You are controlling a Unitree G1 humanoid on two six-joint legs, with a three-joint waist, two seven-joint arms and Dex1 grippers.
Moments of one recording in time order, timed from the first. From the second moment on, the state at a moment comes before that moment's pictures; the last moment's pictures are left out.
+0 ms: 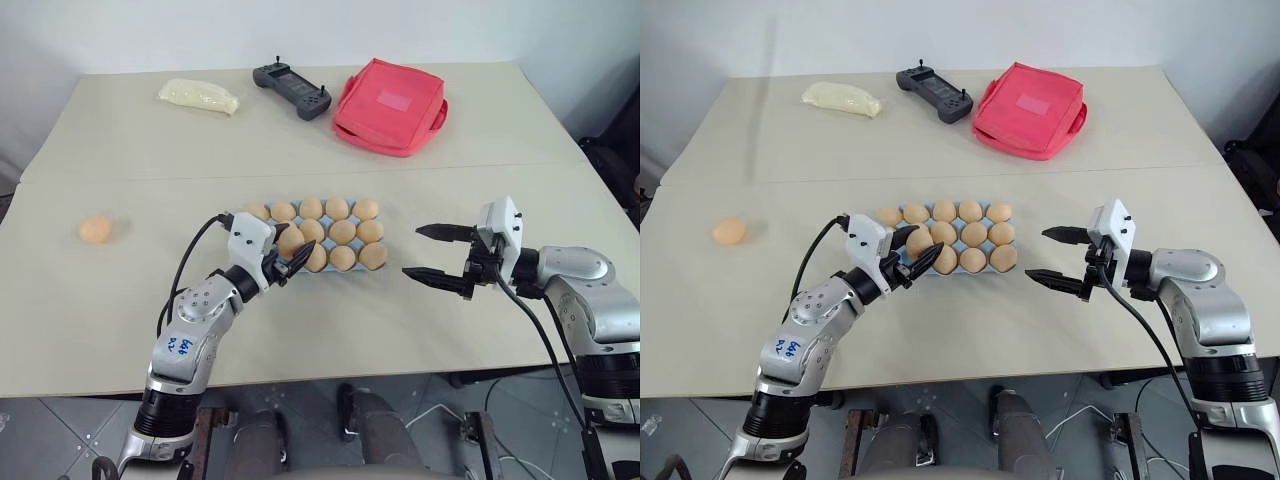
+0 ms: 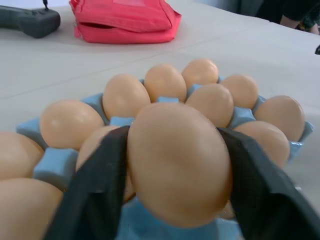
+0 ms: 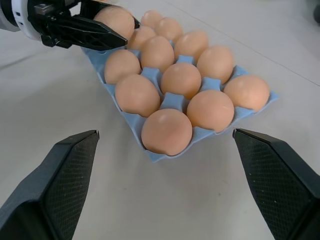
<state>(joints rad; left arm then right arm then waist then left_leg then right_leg) -0.27 0.27 -0.06 -0.28 -0.26 0.48 -0.33 -0.38 -0.72 -0.08 -0.02 0.46 0.37 1.14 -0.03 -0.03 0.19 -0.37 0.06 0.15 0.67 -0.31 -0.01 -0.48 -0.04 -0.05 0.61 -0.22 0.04</state>
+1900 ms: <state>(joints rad) -0.45 0.57 0.42 0.16 -0.17 0.57 -0.06 -0.43 -0.67 -0.07 0.03 0.46 0.31 1.15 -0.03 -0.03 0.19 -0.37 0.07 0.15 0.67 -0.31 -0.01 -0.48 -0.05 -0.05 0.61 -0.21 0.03</state>
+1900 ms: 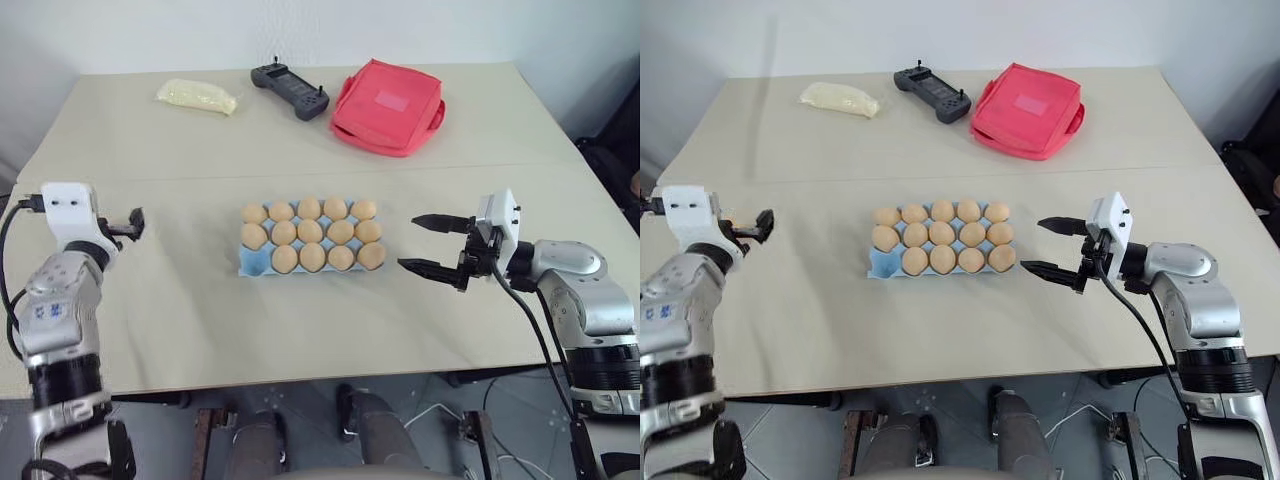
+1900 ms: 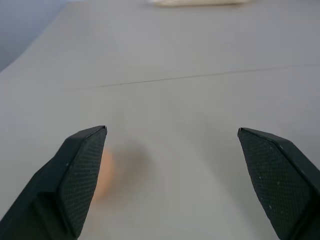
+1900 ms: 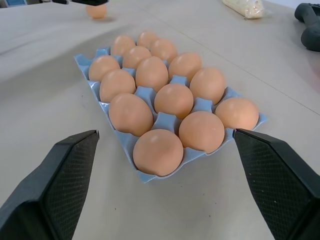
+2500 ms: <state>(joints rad) -0.79 0.61 0.37 0.72 -0.12 0.45 0.01 -0.38 -0.68 -0.09 -0.01 0.46 0.31 1.11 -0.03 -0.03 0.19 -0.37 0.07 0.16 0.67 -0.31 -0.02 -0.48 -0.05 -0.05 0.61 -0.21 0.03</state>
